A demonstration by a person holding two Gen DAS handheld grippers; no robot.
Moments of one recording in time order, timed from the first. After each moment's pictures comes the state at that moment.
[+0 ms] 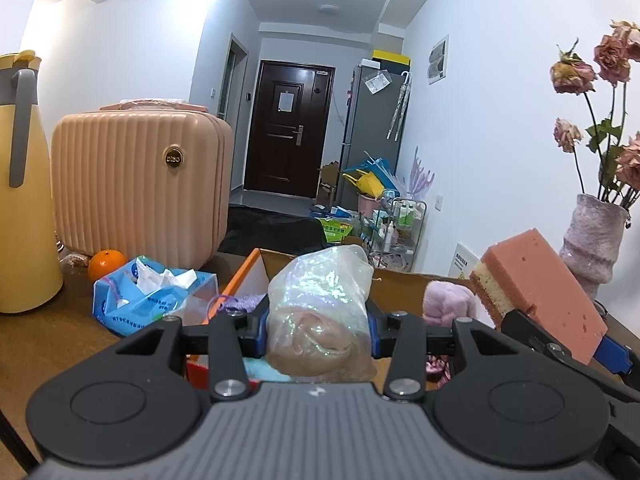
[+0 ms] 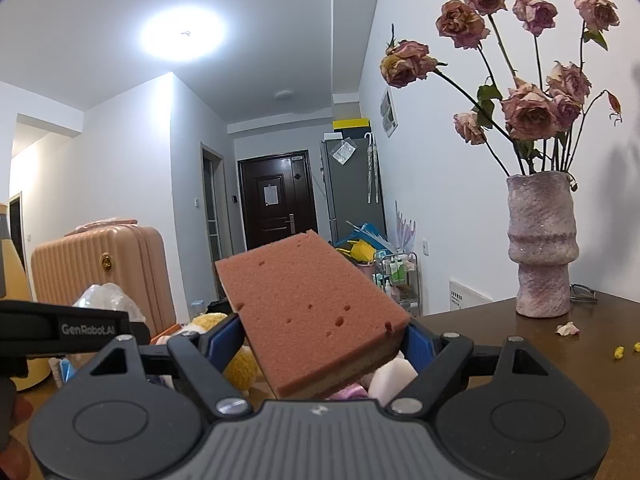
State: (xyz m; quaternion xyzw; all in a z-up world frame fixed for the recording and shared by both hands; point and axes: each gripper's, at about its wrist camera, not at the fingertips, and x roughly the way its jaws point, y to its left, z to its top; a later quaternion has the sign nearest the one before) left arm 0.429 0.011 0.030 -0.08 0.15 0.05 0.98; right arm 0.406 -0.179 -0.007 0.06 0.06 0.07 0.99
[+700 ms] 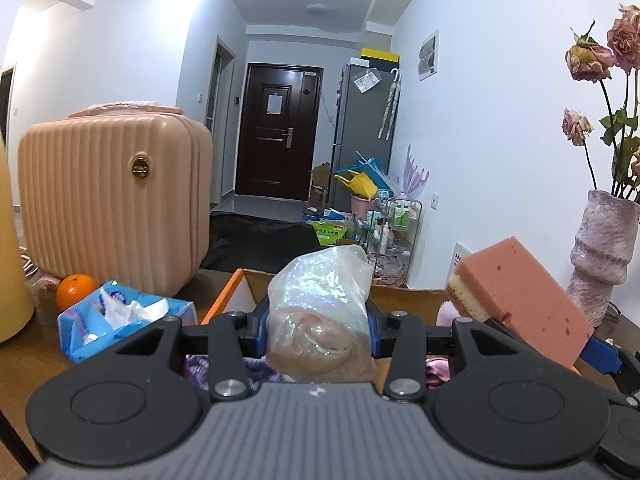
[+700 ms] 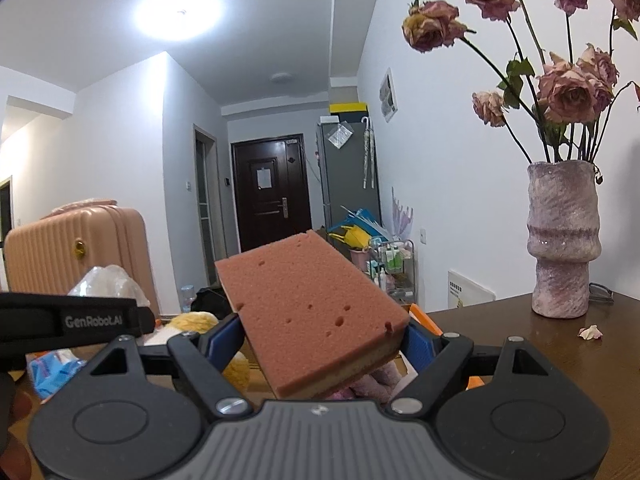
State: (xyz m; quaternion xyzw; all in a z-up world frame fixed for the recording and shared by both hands) left arm 0.484 0.013 0.027 -0.06 0.15 0.04 0.99; right arm 0.465 -0.156 -0.012 0.05 0.09 0.05 0.99
